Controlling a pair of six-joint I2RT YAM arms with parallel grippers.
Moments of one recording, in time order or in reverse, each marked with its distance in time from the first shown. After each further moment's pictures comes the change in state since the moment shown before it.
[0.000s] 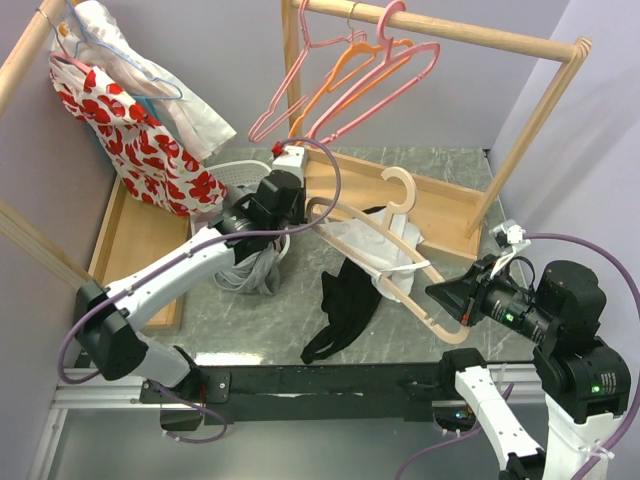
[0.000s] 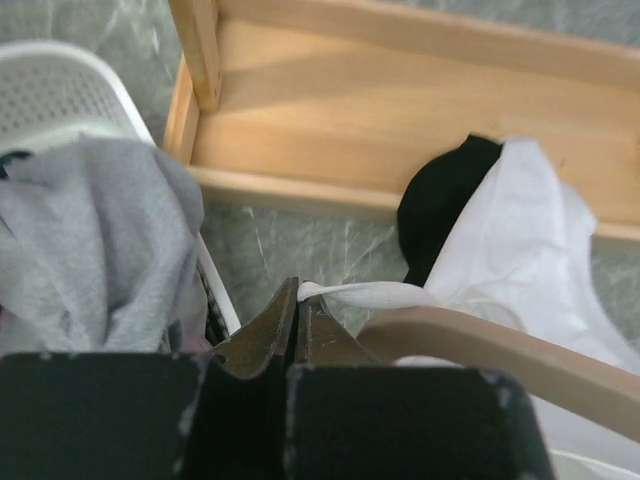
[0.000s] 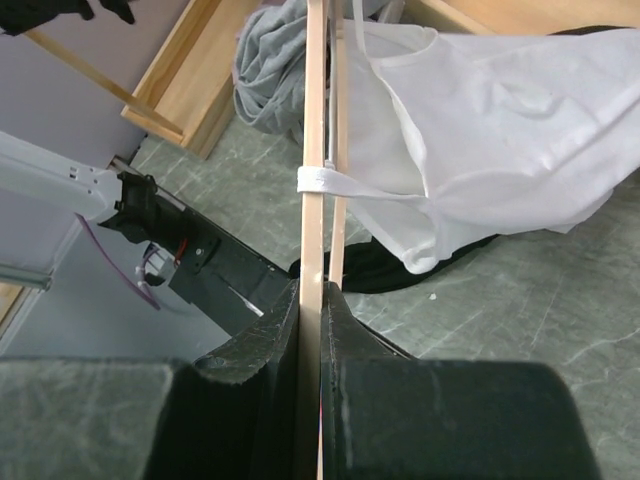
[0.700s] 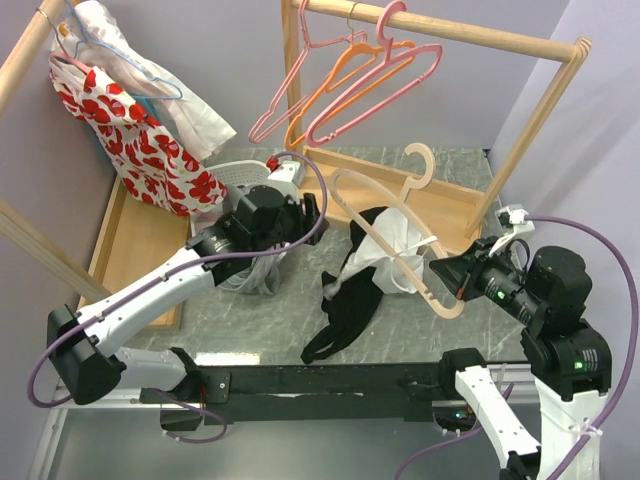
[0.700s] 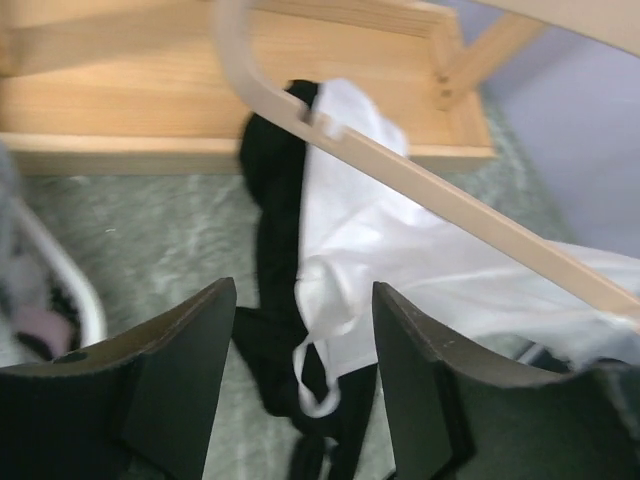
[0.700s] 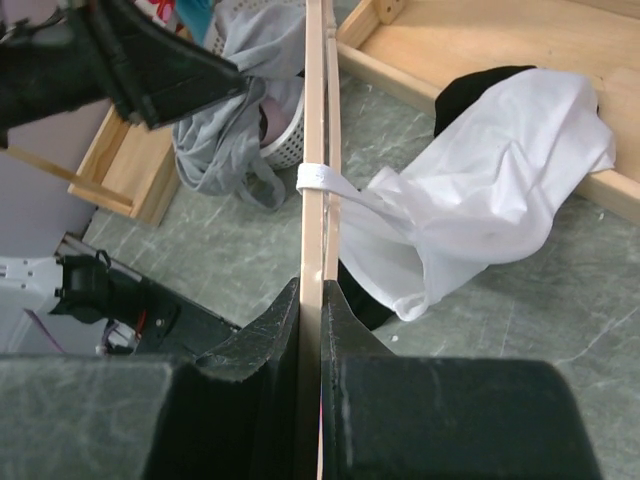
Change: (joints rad) left arm -0.031 -0.154 -0.135 0.049 0.281 -0.111; right arm 0.000 0.013 -0.093 0.169 0.163 0.069
